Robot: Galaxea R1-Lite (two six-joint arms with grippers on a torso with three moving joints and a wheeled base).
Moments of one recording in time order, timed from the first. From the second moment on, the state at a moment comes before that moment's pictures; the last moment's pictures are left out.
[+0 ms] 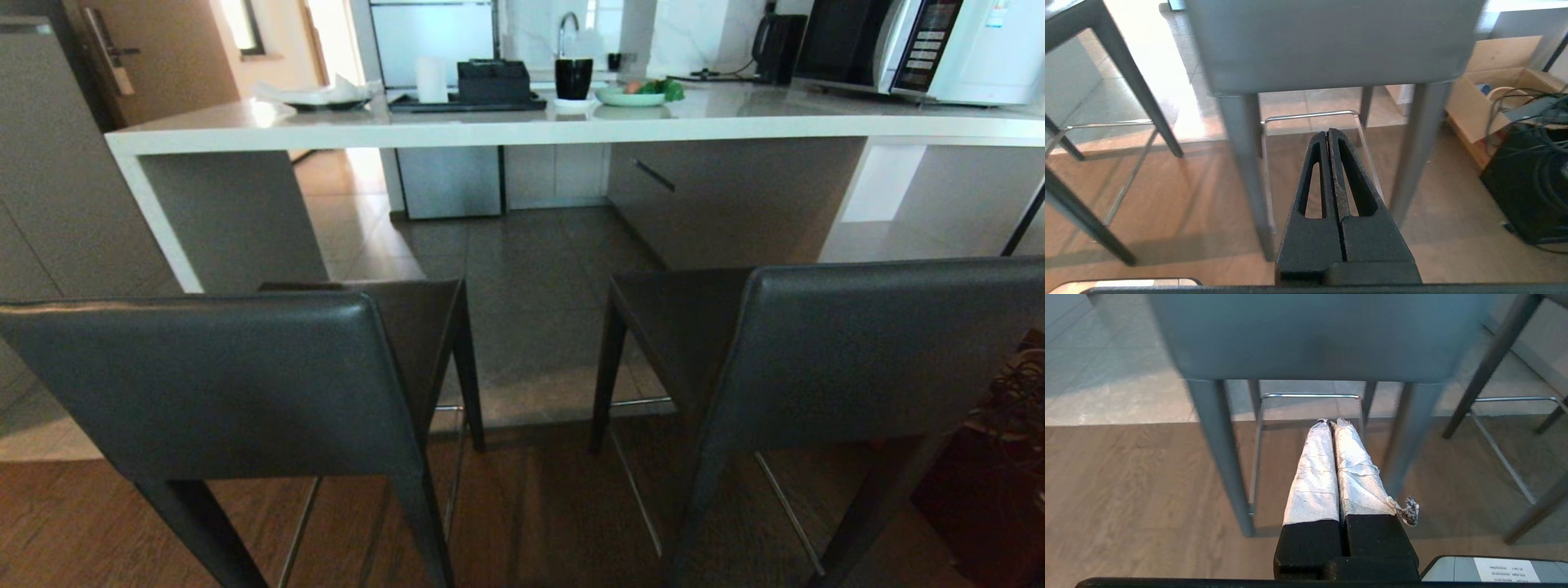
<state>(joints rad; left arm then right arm) 0.00 0.00 -0.05 0.13 0.01 0.00 0.00 0.00 0.00 0.01 0.01 -0.01</state>
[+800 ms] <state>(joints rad) 0.00 0.00 -0.05 0.13 0.01 0.00 0.00 0.00 0.00 0.01 0.01 -0.01</state>
